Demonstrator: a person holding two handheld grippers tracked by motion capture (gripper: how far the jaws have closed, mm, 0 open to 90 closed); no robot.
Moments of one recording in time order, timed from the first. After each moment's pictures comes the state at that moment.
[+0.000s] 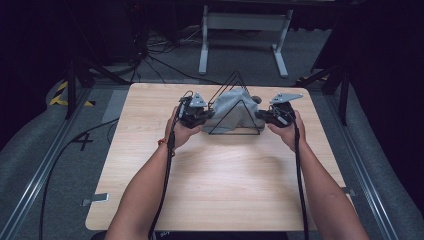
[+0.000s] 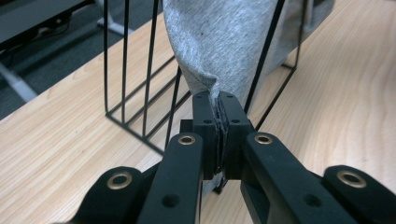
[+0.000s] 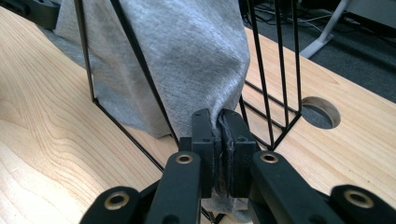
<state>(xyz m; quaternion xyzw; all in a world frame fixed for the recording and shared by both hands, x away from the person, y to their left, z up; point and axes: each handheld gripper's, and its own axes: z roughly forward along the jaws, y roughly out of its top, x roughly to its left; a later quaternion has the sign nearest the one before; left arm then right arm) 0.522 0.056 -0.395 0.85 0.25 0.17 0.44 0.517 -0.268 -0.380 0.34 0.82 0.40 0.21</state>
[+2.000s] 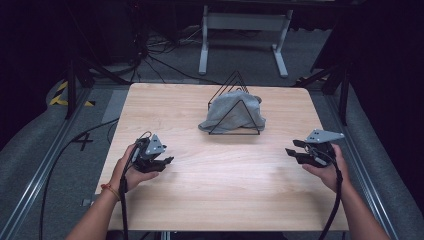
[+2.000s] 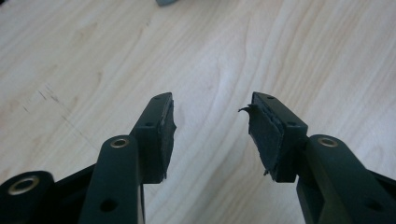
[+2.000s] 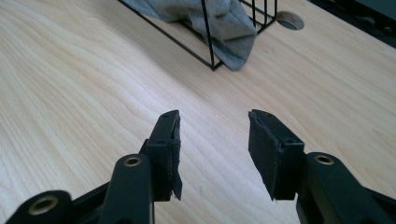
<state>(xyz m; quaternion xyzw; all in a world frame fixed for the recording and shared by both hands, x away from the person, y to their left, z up) 0.397 0.178 -0.432 0.89 0.25 0.19 0.33 0.389 -0.347 -0.390 0.34 0.84 0.34 0.24</state>
